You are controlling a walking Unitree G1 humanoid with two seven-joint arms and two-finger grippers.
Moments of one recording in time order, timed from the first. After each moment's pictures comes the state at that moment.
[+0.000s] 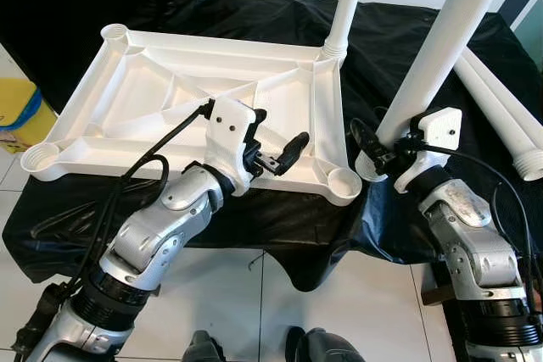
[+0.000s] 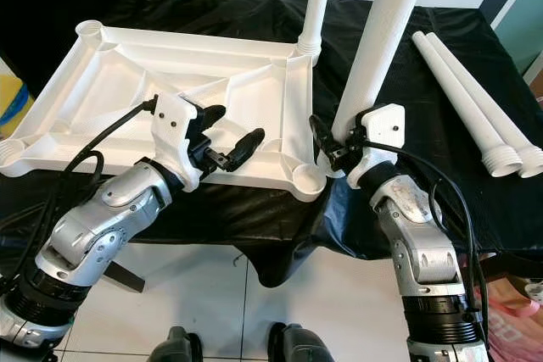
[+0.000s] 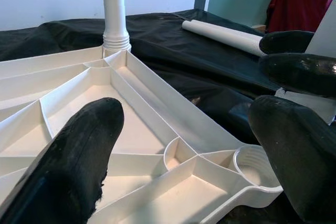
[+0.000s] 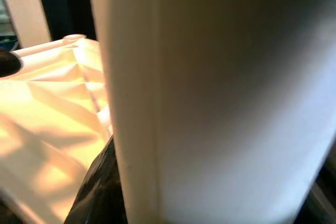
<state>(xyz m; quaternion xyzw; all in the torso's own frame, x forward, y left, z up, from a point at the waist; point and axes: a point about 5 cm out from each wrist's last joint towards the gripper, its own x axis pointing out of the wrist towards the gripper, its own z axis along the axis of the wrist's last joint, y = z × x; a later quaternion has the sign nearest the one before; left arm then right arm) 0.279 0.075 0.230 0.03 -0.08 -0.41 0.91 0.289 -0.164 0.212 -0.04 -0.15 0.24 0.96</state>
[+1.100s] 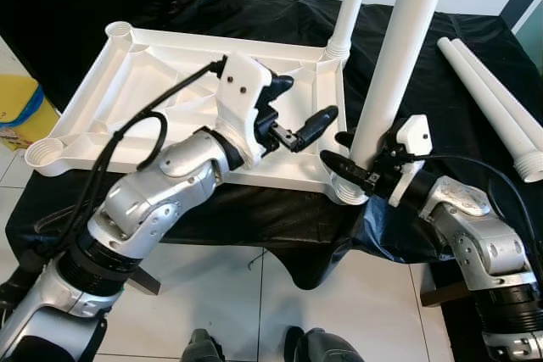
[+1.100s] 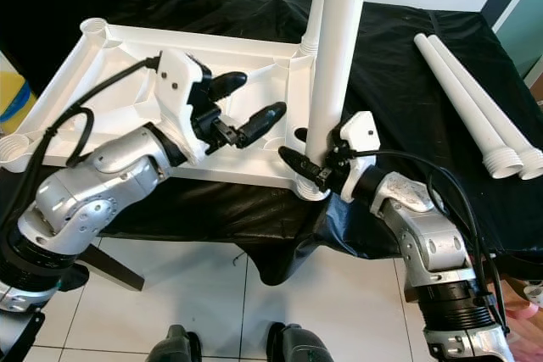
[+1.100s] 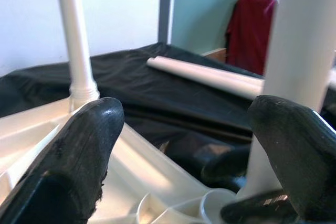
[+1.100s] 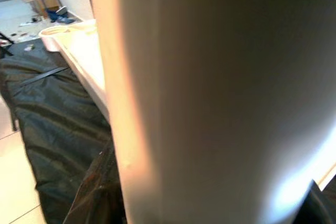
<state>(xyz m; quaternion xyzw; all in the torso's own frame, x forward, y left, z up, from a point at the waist) 0.273 0.057 0.280 0.03 -0.11 -0.49 0.86 0.289 -0.151 0.199 -0.05 -0.07 0.43 0.90</state>
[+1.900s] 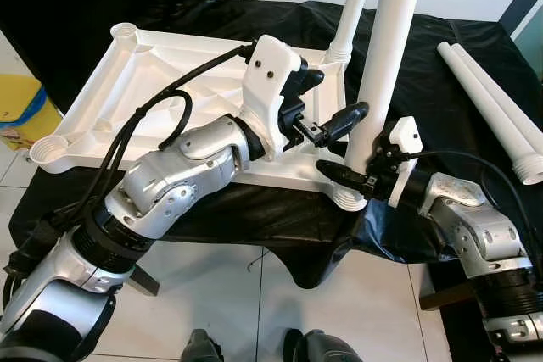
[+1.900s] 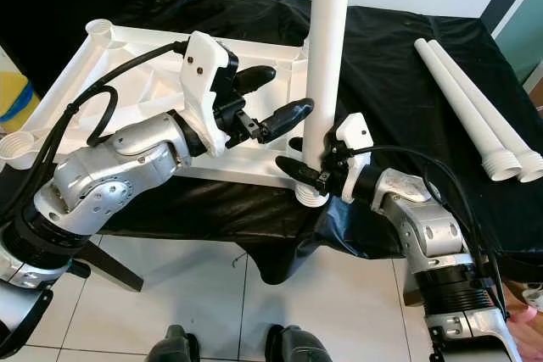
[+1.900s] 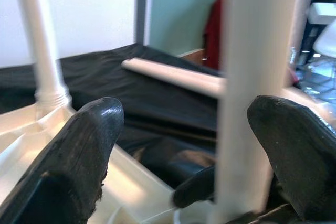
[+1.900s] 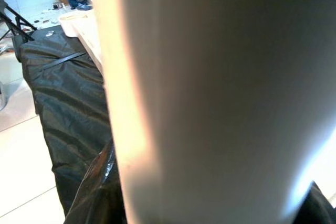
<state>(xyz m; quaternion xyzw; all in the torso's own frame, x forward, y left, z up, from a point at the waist) 0.283 0.041 0.280 0.02 -0.09 -0.52 0.85 0.301 -0.152 0.193 -0.06 -0.04 0.46 0.88</state>
